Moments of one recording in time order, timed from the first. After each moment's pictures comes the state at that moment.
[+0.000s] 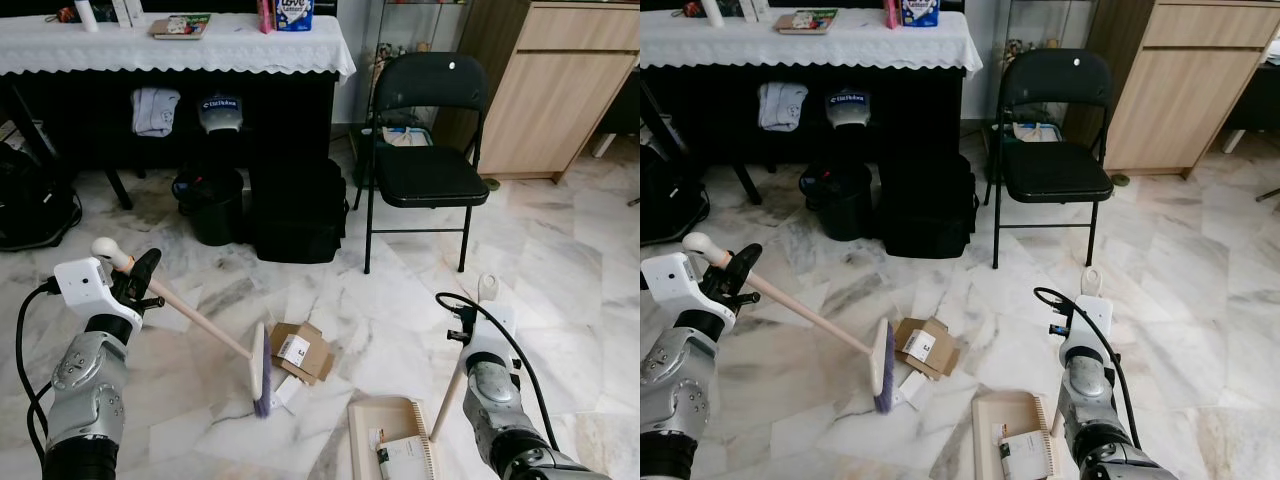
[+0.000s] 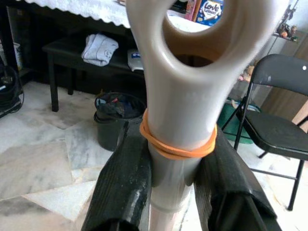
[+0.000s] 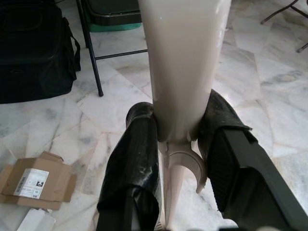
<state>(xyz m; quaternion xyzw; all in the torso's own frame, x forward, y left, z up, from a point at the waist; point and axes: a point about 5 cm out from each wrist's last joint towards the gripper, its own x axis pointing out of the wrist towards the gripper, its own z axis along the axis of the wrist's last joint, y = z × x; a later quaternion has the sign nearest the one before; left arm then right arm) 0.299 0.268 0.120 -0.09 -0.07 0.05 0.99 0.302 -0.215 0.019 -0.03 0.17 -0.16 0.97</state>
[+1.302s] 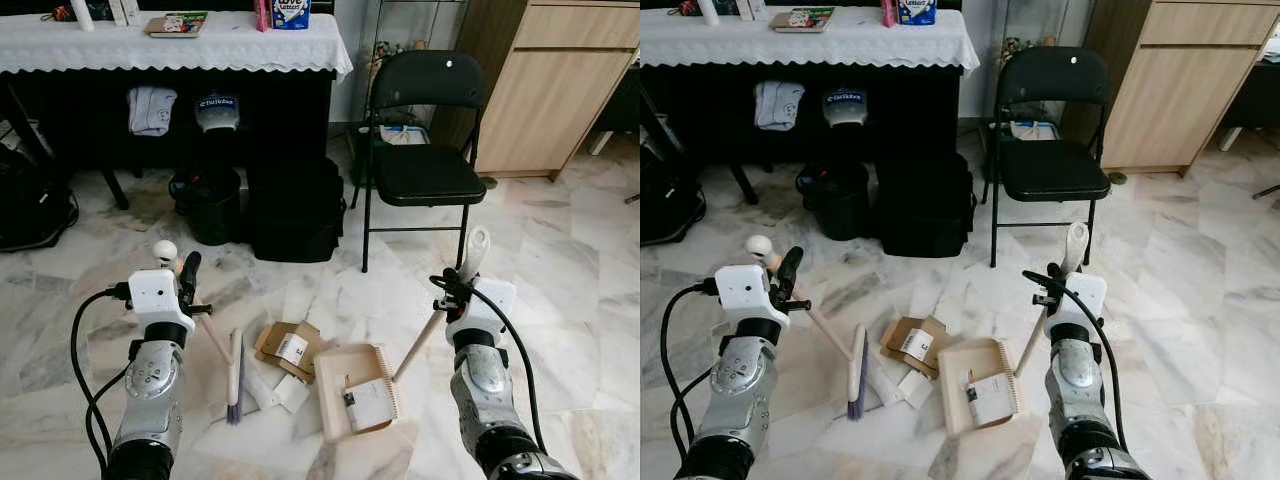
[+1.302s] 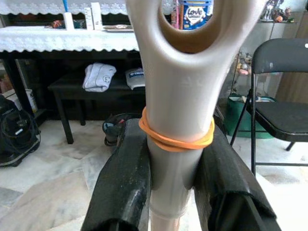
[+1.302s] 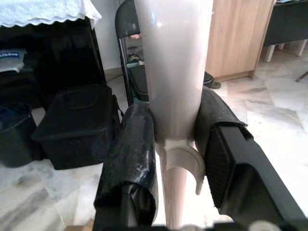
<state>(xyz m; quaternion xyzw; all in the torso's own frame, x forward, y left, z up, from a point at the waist) 0.305 0.203 0.098 0.02 -0.10 0.05 0.99 0.315 -0.185 0.057 0.01 0.00 -0.09 1.00</state>
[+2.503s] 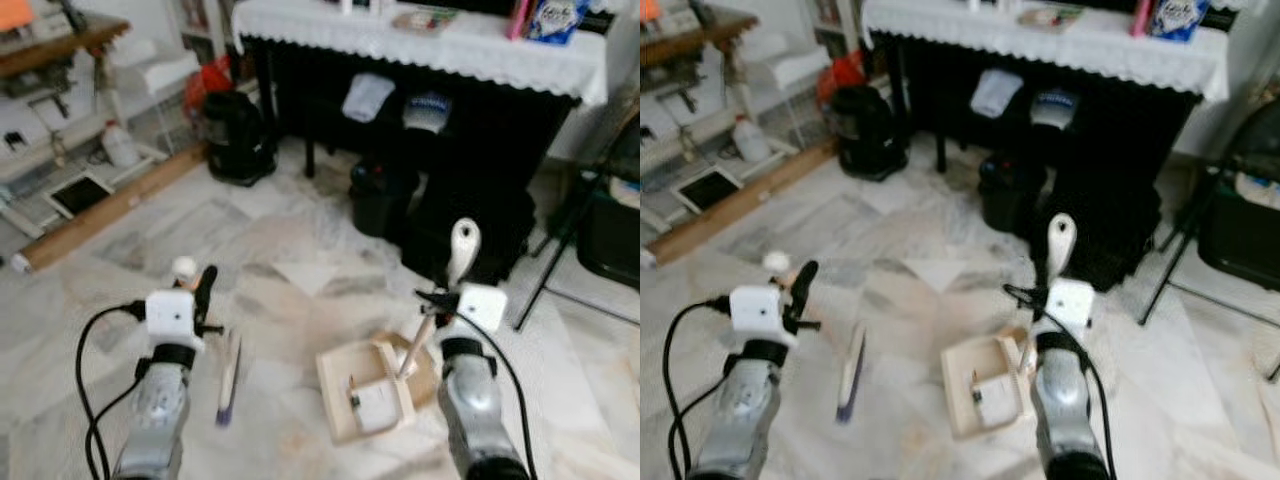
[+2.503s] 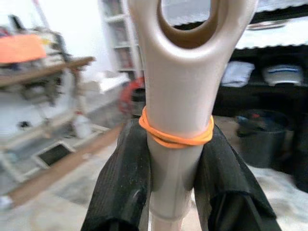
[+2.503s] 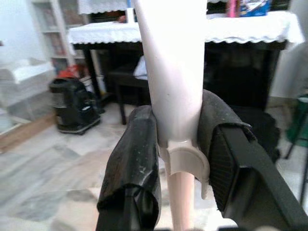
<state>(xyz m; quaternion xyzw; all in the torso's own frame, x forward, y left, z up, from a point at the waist) 0.285 0.190 0.101 0.07 -0.13 0.02 0.99 0.299 -0.167 0.073 -0.01 -0.06 -0.08 1.00</state>
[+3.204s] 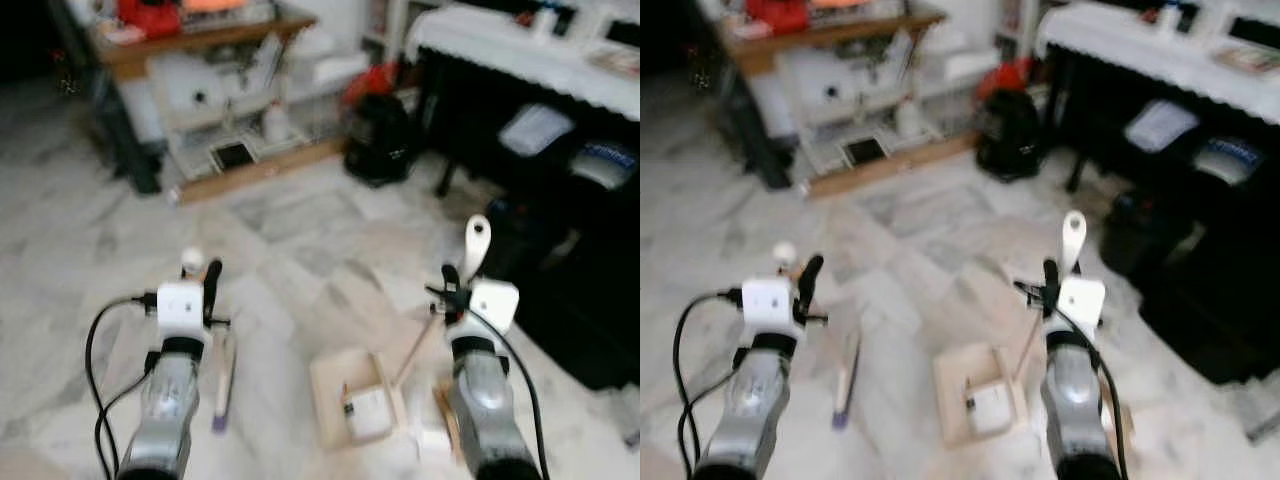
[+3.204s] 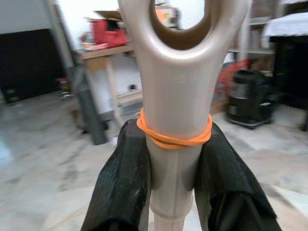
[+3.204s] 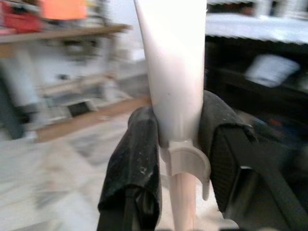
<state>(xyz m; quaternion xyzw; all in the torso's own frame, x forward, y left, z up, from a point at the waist) 0.286 0.187 0.099 0.08 -0.12 0.03 0.99 0.303 -0.160 0.078 -0.01 -0.05 -0.05 1.00</state>
